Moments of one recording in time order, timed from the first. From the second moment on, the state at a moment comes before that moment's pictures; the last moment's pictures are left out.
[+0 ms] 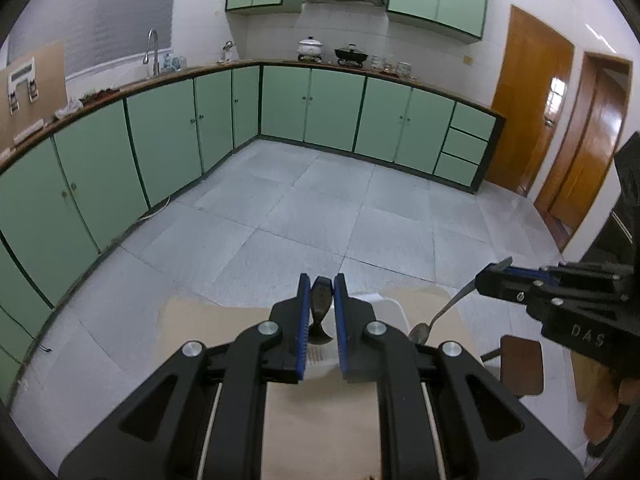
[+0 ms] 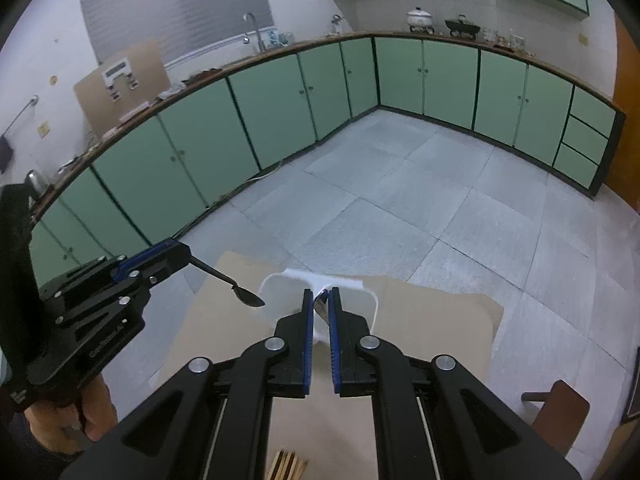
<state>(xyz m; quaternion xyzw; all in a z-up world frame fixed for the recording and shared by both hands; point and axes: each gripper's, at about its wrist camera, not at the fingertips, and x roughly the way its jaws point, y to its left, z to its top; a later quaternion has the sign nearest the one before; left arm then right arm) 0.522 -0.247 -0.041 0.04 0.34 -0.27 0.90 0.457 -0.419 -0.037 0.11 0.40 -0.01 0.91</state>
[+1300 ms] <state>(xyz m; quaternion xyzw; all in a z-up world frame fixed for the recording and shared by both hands) 0.150 -0.041 -0.229 0.02 0.30 -0.21 0.93 0.084 -0.256 -0.284 0.04 0.38 0.01 0.92</state>
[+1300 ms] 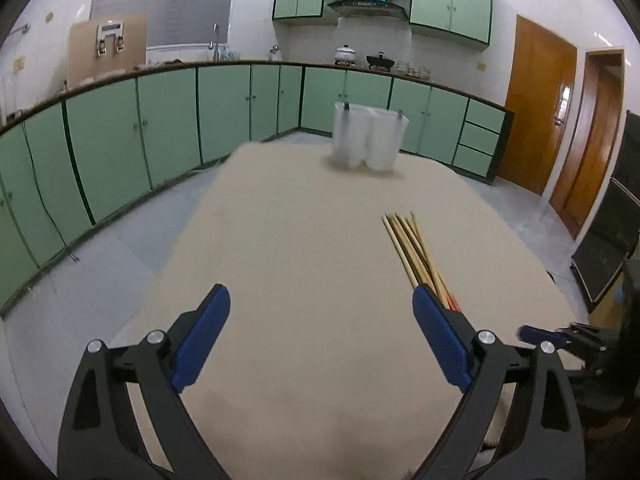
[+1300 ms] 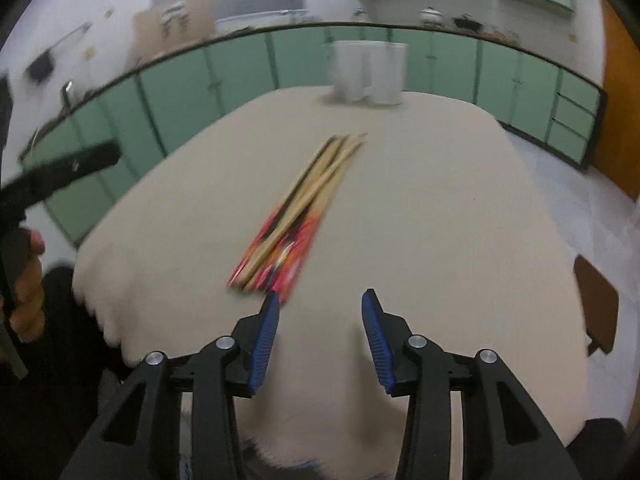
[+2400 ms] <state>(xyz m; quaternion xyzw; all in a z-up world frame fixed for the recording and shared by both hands) 0.168 -0.107 -0.301 0.11 0.38 -0.24 0.89 0.084 -0.300 -0.302 0.05 0.38 -0.04 0.92</state>
